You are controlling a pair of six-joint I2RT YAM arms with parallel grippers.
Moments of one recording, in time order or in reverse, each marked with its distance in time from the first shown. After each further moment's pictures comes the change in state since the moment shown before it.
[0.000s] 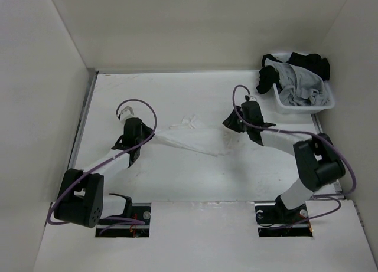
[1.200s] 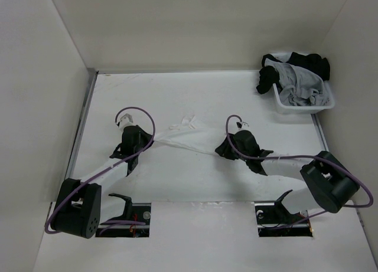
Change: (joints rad) left arm 0.000 -0.093 -0.122 0.027 0.045 -0.027; right arm 0.267 -0.256 -0.397 0.175 0.073 0.113
